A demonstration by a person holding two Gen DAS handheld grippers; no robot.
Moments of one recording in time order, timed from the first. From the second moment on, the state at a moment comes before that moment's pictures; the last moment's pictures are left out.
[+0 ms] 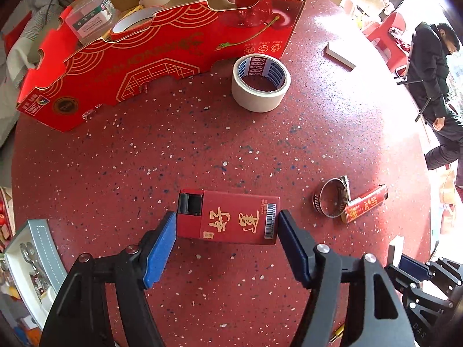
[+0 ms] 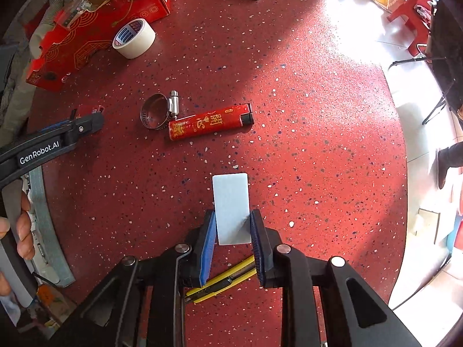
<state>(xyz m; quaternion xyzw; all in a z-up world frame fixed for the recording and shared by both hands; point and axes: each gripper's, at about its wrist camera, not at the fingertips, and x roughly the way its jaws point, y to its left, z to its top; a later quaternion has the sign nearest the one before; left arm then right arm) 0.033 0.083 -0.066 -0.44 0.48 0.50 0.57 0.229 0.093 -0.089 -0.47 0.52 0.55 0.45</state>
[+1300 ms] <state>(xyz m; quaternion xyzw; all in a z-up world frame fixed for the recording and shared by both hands) -0.121 -0.083 -0.005 -0.52 0.36 0.56 0.53 0.044 0.029 -0.039 -0.58 0.40 0.63 0.32</state>
